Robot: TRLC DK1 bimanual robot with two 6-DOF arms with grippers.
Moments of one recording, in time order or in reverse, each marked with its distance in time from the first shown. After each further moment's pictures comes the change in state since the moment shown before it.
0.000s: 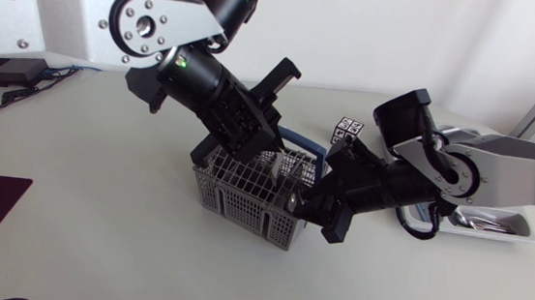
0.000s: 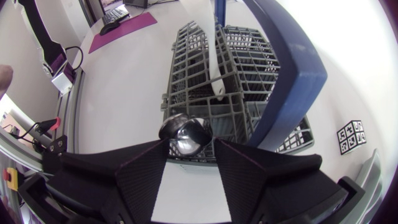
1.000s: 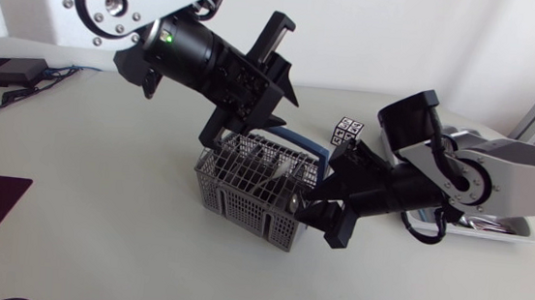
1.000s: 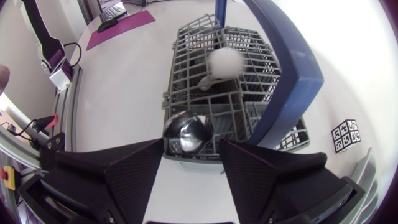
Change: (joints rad) left arm 0.010 -0.050 0.008 0.121 -0.016 -0.177; right arm 0.011 -0.047 -0.027 -0.001 0.036 0.001
